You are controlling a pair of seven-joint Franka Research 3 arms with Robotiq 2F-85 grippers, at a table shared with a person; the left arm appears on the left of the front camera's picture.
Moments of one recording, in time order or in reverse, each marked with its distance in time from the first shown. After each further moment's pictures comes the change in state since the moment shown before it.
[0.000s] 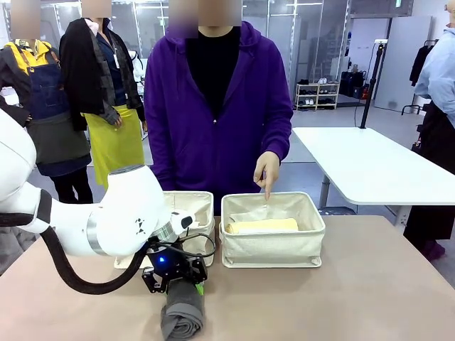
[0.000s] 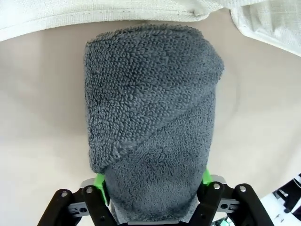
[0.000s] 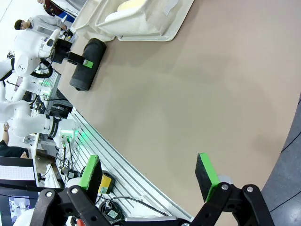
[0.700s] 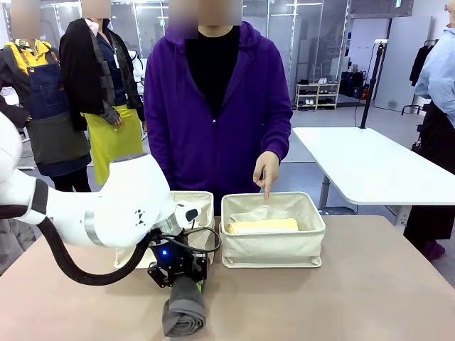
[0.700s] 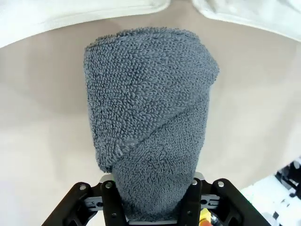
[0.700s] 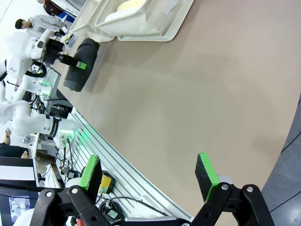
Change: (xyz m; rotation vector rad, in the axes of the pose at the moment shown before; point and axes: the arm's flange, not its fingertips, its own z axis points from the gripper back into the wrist) left arm -0.018 -0.027 0.038 0.007 -0.015 -0.099; right arm 0.000 0.000 0.000 0.000 0.000 0.000
